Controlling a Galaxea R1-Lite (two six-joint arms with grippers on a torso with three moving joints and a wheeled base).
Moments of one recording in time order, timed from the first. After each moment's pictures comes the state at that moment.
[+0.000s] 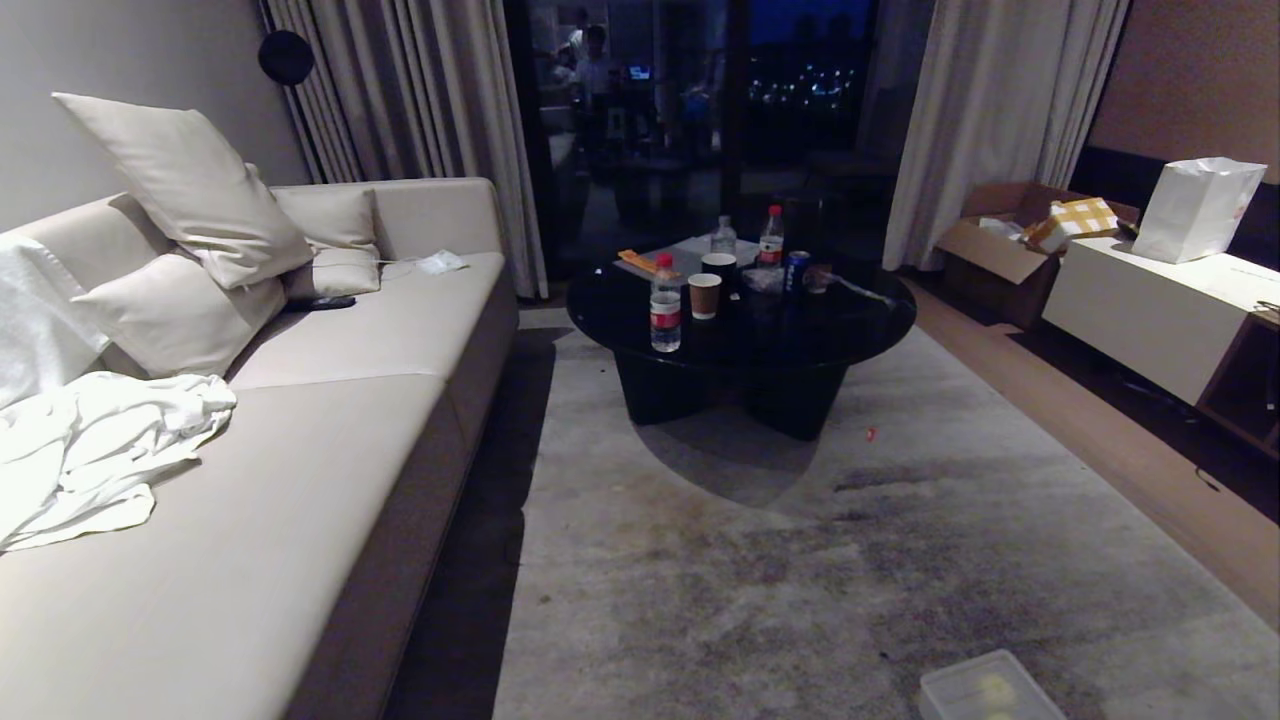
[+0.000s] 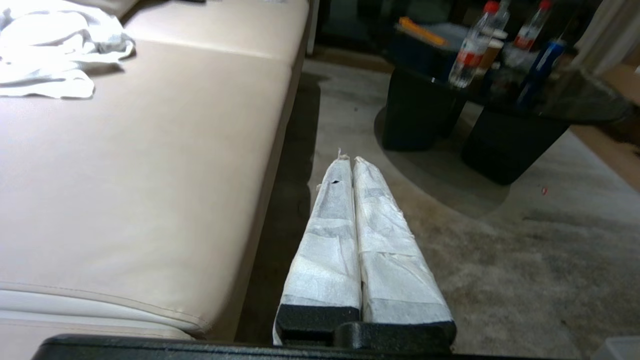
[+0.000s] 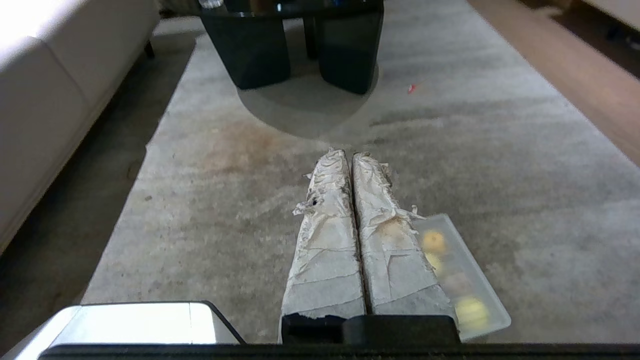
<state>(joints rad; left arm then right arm) 0.00 0.00 0.00 -0.01 0.07 -0.15 0.00 0.00 -0.09 0.24 0.00 0.04</state>
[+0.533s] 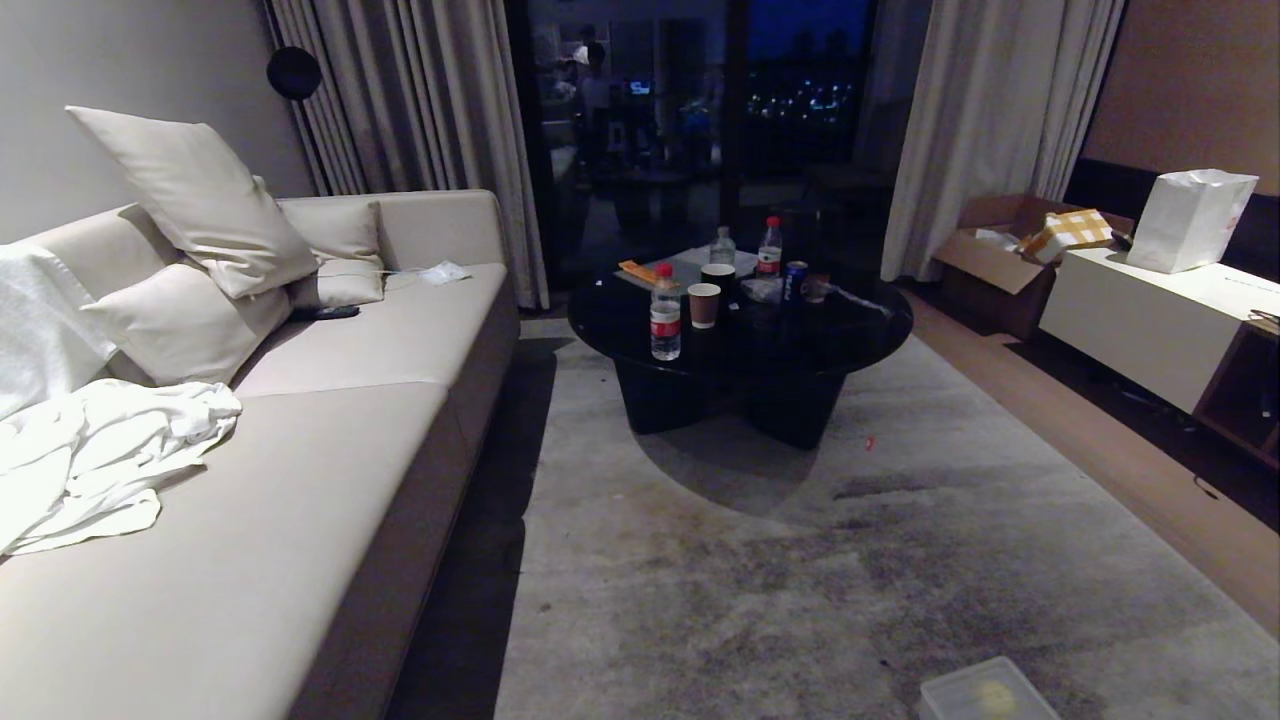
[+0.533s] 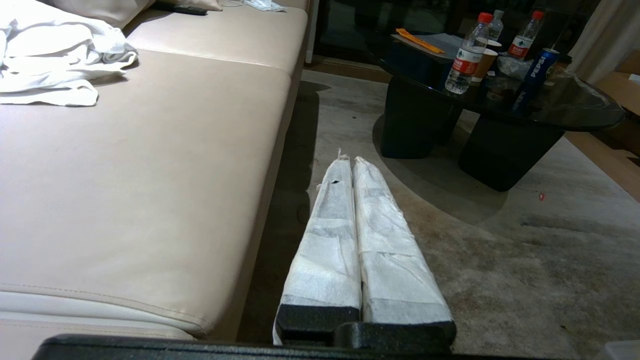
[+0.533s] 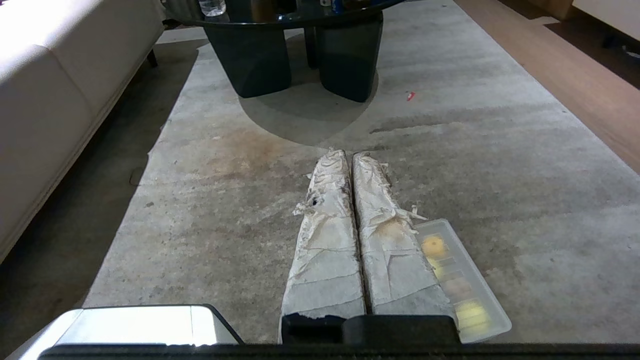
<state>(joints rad) 0.00 0.00 0.00 -0.01 0.07 -0.15 0.00 0.00 -0.09 0.24 0.00 0.04</state>
